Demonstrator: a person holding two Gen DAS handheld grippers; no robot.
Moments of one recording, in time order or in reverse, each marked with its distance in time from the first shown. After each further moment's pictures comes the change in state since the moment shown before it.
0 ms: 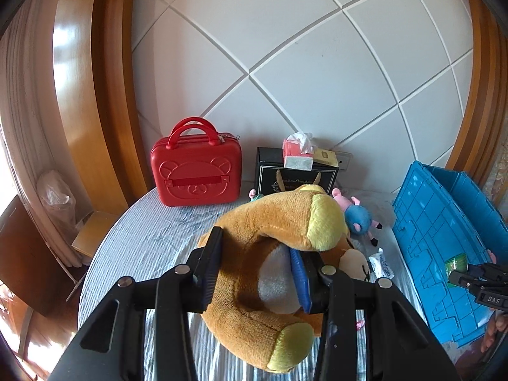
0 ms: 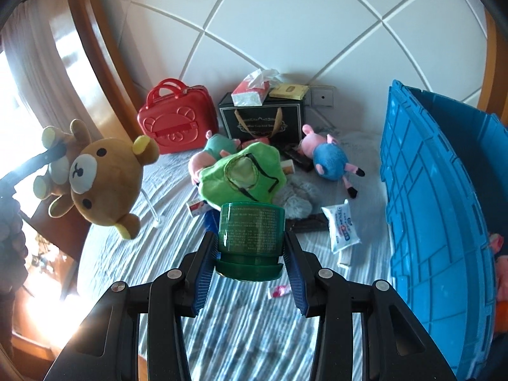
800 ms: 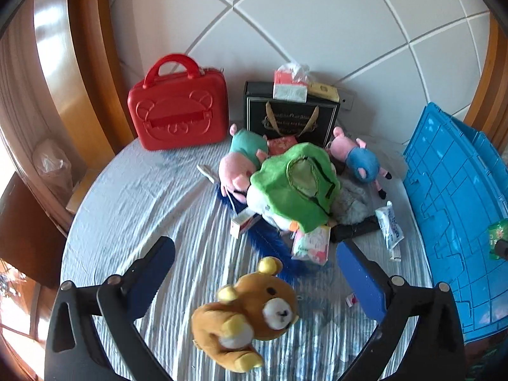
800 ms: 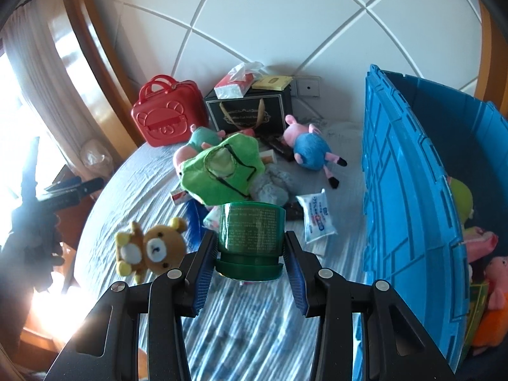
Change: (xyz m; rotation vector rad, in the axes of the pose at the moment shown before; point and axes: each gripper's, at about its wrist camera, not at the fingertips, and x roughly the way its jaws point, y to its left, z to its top) left arm 0.106 -0.046 -0.086 -0.029 0.319 0.055; right arm 0.001 -0.065 -0.016 -0.021 0.051 0.037
